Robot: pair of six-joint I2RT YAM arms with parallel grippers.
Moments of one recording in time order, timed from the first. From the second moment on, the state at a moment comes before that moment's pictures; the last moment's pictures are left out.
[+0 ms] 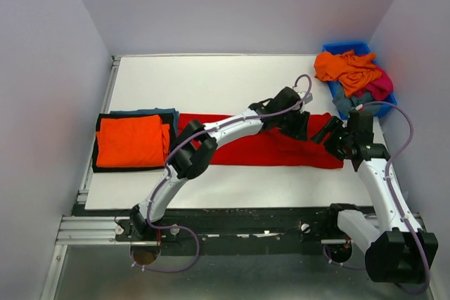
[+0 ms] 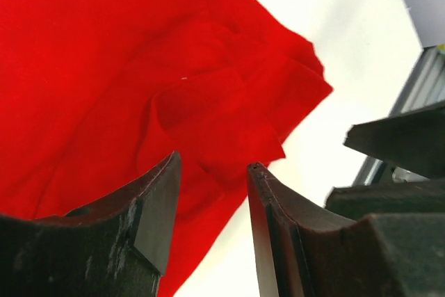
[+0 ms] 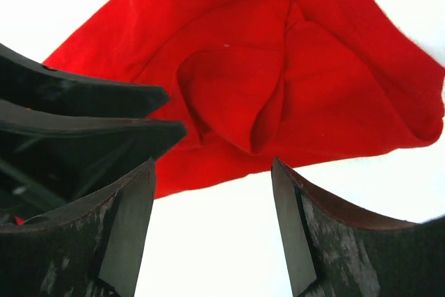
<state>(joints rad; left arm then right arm) -0.91 2.28 1.91 -0.28 0.37 -0.49 -0.05 0.95 0.70 -0.60 -0.14 0.58</state>
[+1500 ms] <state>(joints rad) -0.99 2.37 1.99 -0.51 0.08 -0.38 -0.09 0.89 0.71 -0.59 -0.06 0.62</state>
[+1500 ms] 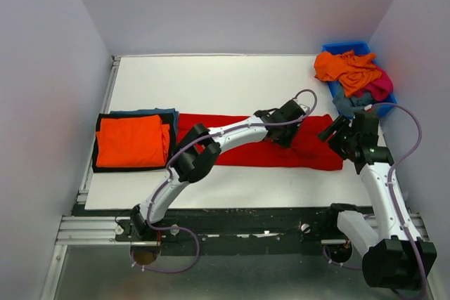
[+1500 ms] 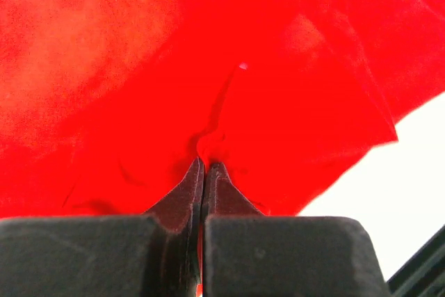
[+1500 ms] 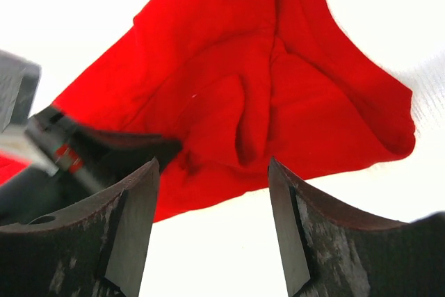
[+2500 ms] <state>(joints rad) -1.02 1.90 1.35 -0.21 0.36 -0.21 -0.11 1.30 0.78 -0.46 -0.39 0.57</state>
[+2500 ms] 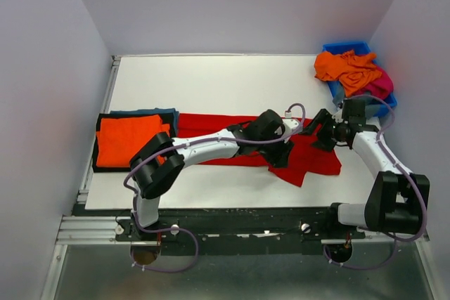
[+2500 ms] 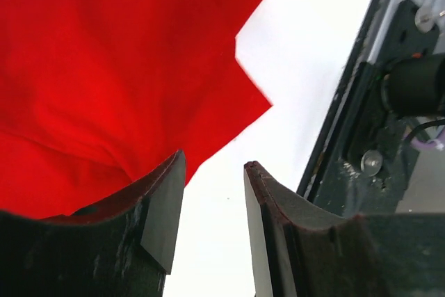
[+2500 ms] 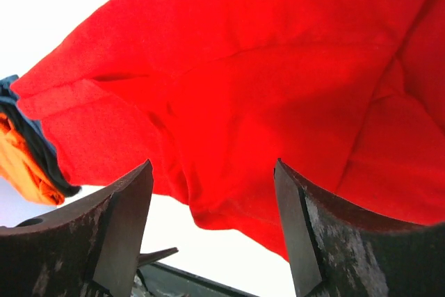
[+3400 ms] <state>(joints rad) -0.72 1.82 1.43 -0.25 -0.04 -0.44 0.04 1.25 0.76 -0.43 -0.15 0.63</state>
